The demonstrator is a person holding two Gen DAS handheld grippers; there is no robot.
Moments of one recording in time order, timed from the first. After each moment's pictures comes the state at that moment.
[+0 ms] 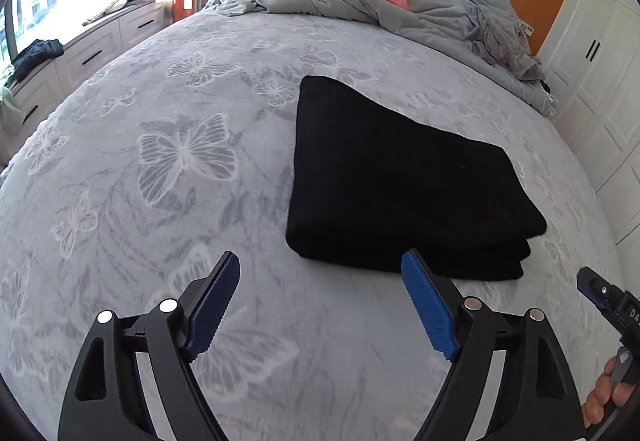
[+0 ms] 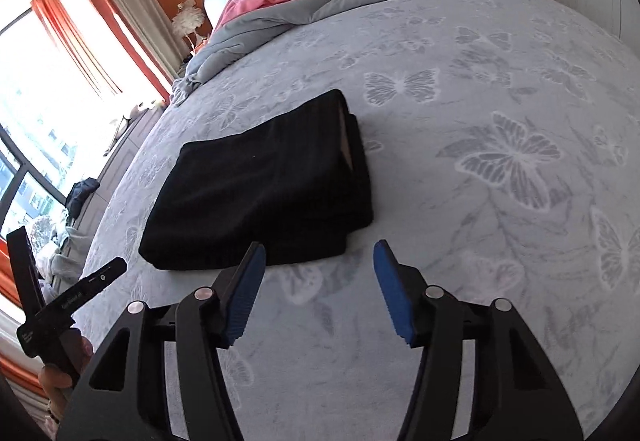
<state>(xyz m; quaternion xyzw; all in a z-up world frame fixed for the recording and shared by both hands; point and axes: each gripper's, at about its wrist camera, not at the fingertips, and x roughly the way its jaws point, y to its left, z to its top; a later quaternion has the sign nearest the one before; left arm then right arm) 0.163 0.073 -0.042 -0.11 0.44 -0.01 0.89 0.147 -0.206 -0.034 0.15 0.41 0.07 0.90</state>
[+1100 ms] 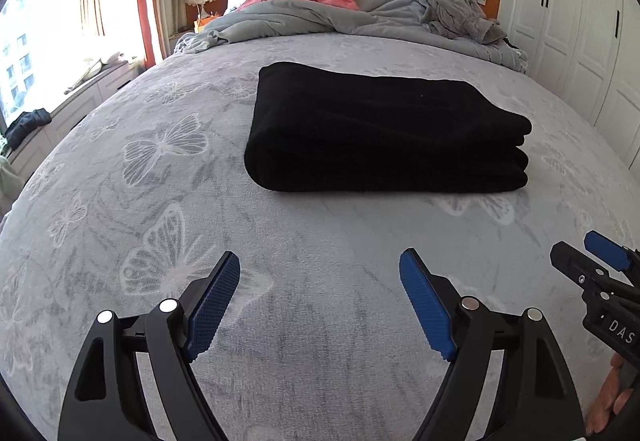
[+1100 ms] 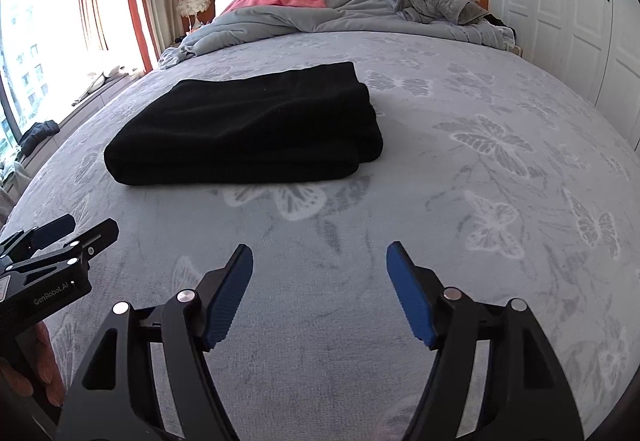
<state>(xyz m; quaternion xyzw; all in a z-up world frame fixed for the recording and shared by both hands) 0.115 0.029 -0.092 0.00 0.38 -0.04 0.92 0.090 -0.150 -0.097 0.03 0.37 0.01 0.93</state>
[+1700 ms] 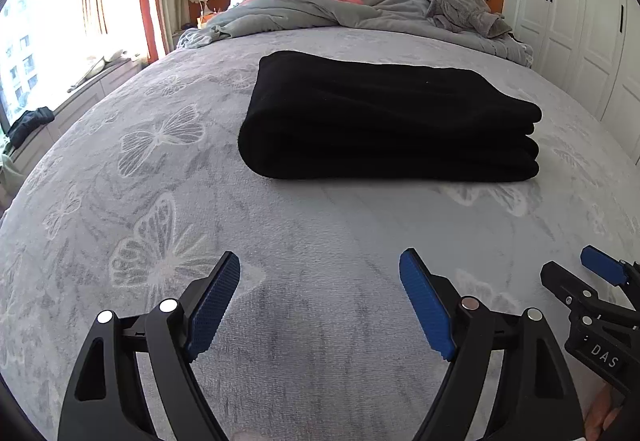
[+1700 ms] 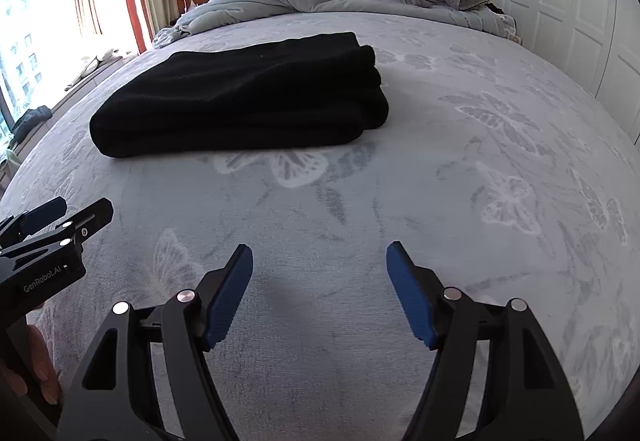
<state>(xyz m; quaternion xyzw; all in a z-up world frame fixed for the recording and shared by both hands) 0.118 0.022 -0.105 0.01 0.38 -0.02 0.92 0.091 -0.145 -0.116 0.02 0.40 0.00 0.92</state>
